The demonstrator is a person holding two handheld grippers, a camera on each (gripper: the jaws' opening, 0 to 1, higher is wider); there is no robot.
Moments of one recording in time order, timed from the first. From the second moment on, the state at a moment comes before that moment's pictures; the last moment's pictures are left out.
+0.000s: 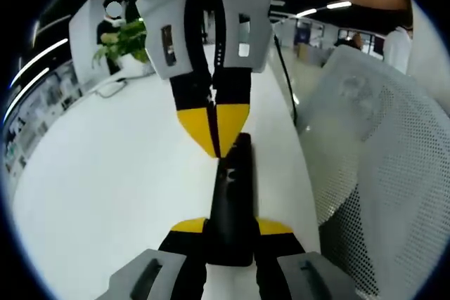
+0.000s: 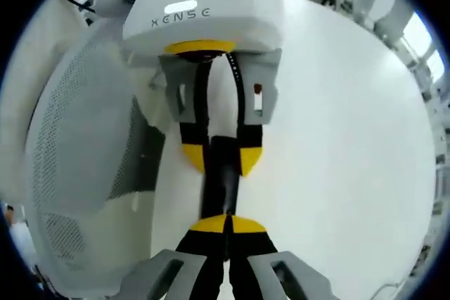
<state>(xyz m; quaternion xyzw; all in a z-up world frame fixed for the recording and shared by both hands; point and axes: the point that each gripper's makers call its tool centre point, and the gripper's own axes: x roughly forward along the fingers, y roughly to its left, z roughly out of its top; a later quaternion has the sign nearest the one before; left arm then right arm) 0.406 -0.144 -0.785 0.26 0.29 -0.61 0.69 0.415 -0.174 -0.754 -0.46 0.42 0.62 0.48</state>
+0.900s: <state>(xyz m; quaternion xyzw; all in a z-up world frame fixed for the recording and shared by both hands) 0.408 -0.144 -0.784 0.25 0.29 -0.61 0.70 0.400 -0.173 -0.774 -0.46 0.43 0.62 0.47</state>
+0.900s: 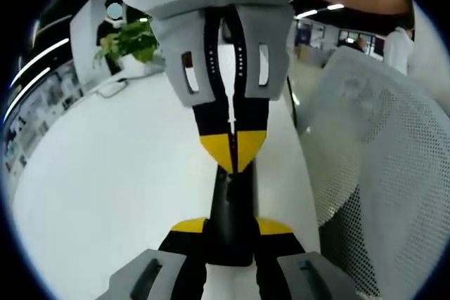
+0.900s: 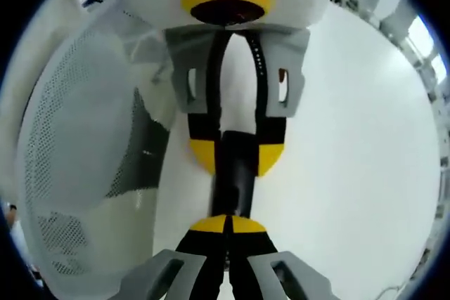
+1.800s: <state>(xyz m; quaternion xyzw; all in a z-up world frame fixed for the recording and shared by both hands) 0.406 -0.144 -0.785 0.25 0.29 -0.61 0.70 0.402 -0.175 -0.781 -0.47 0.43 0.62 0.46</state>
